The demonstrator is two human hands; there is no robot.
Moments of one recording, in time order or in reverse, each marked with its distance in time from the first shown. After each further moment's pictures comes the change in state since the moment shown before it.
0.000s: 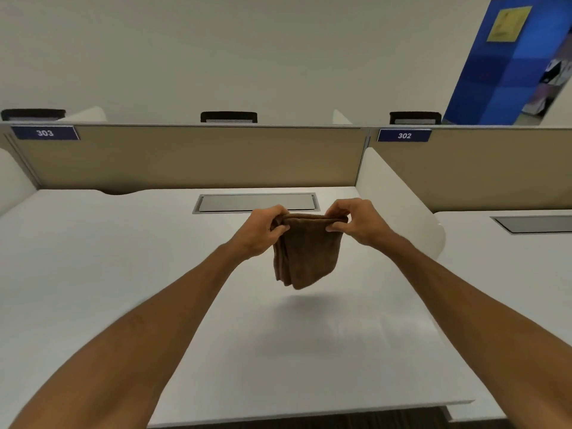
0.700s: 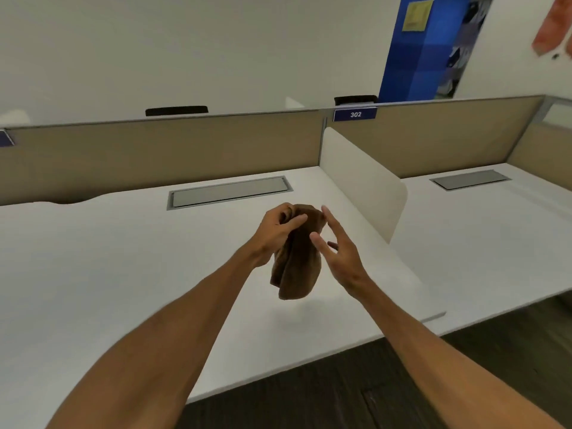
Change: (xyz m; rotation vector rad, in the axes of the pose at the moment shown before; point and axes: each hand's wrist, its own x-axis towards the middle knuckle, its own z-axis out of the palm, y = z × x) left_hand -0.069 0.035 0.018 -0.695 -0.187 -0.196; right_hand -0.135 -0.065 0.112 0.411 0.354 0.223
